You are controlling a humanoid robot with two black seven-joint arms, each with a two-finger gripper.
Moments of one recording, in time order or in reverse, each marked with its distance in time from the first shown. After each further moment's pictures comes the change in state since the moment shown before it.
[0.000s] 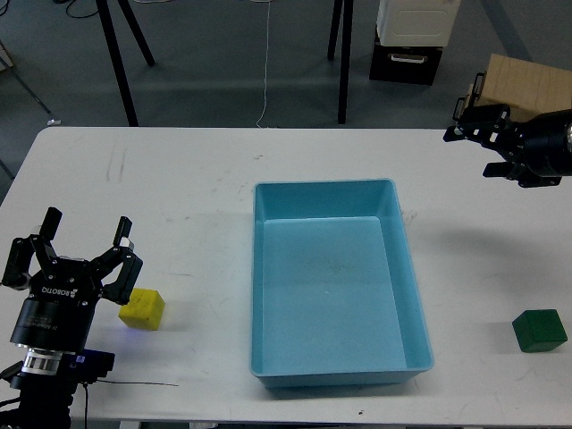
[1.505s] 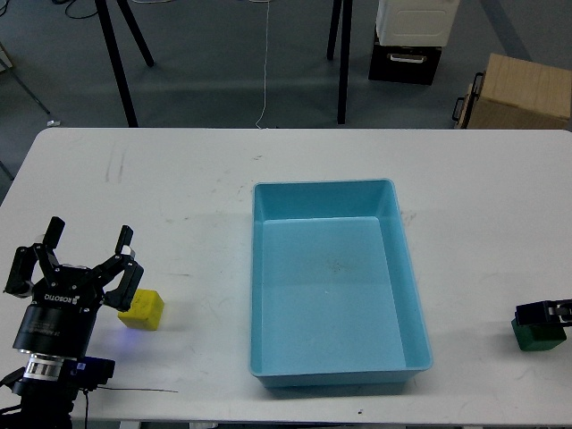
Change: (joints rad) left arm 0.007 0.000 0.003 0.034 0.002 0.000 0.001; right arm -0.386 -0.133 -0.090 0.234 -0.497 0.003 0.013
